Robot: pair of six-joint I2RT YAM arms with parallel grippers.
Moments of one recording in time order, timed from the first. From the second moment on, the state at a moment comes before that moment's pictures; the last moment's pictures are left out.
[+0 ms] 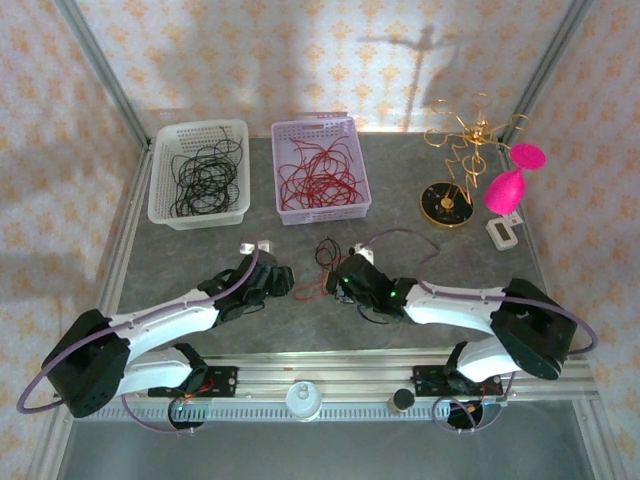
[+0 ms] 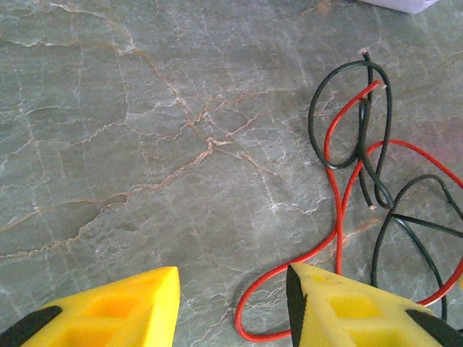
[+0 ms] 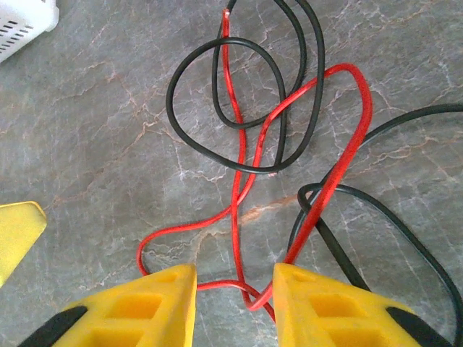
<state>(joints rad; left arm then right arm) -0.69 1.17 0.48 -0.12 -0.16 -0.81 0.96 1.39 0.62 -0.01 0.17 1.00</state>
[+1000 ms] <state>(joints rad) -0.69 1.09 0.45 -0.15 -0.17 -0.83 0.96 1.32 0.54 0.04 0.18 1.07</state>
